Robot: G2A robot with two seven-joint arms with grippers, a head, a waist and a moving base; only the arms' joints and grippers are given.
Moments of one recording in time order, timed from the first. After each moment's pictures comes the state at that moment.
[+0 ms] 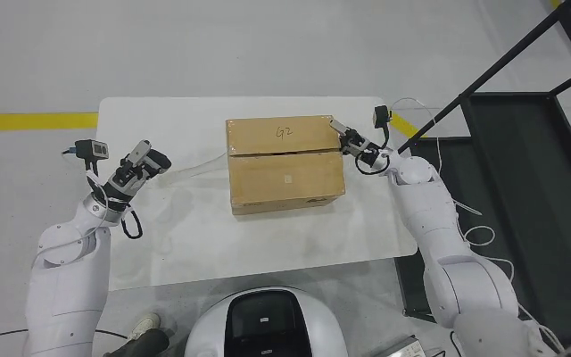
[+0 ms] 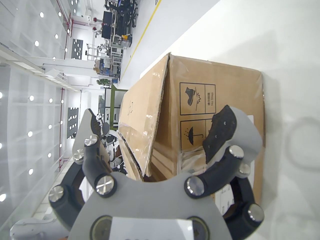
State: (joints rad) left arm 1.26 -1.20 -1.61 -1.39 -0.37 -0.49 -0.87; right arm -0.76 -1.29 1.43 -0.59 0.06 -0.53 0.89
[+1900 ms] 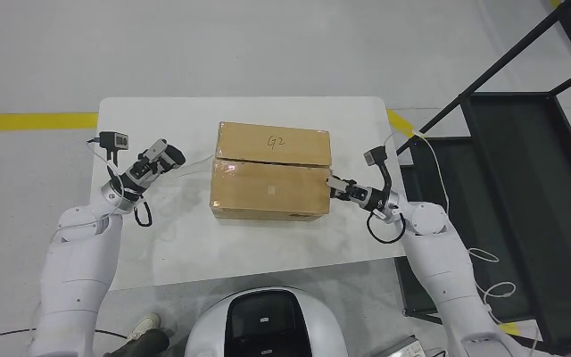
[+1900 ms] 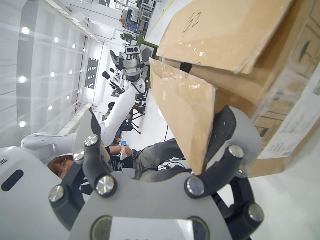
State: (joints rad) left arm 1.05 -1.19 -1.44 -1.08 -0.47 -0.66 -0.99; right arm -1.28 -1.19 1.47 -1.30 0.28 -0.58 1.06
